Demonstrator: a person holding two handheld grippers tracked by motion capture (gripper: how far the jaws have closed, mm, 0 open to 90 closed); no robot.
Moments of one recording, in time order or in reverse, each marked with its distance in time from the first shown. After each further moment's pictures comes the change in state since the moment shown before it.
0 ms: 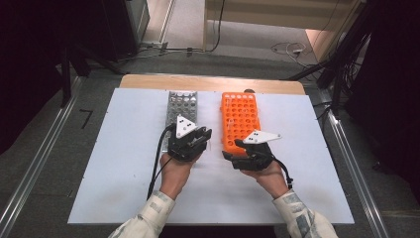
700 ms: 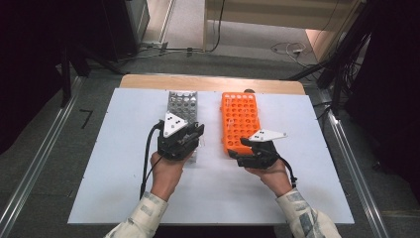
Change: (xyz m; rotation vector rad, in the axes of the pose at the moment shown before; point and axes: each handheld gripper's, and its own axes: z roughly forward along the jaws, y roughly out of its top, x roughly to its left) left arm 0.007 0.012 -0.027 -0.052 0.020 -0.005; right arm -0.014 -0.005 -0.003 -0.004 -0.025 0.028
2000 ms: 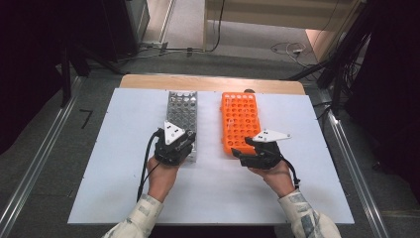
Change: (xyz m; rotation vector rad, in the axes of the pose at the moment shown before) left arm 0.020 -0.042 0.022 0.079 0.088 0.075; right arm -0.002 -0.002 -0.007 -0.010 -0.053 0.010
